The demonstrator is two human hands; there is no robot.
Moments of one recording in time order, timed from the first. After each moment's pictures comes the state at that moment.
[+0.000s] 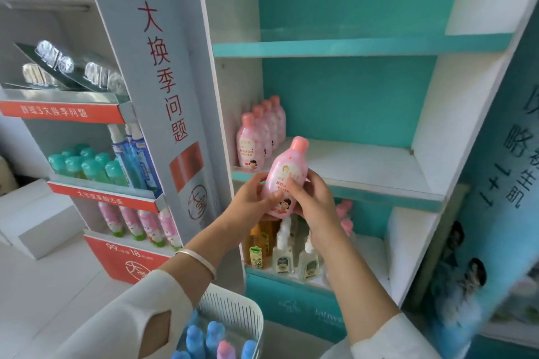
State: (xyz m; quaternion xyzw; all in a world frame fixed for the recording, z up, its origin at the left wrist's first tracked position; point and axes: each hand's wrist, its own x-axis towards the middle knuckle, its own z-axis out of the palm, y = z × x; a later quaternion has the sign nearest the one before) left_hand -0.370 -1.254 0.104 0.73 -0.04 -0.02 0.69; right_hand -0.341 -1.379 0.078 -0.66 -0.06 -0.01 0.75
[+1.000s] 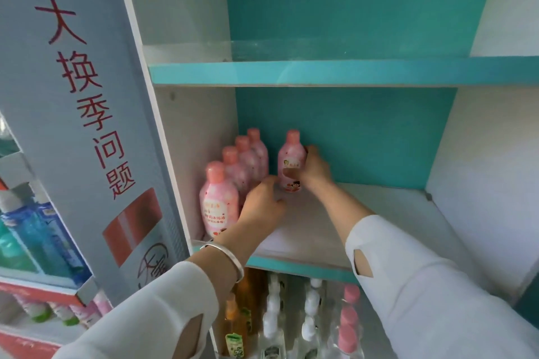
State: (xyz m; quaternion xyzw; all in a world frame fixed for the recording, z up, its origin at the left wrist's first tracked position) left_hand -0.180 -1.282 0.120 0.93 -0.02 0.09 0.36; right_hand -0.087 -1.391 0.119 -0.89 0.01 -0.09 0.45
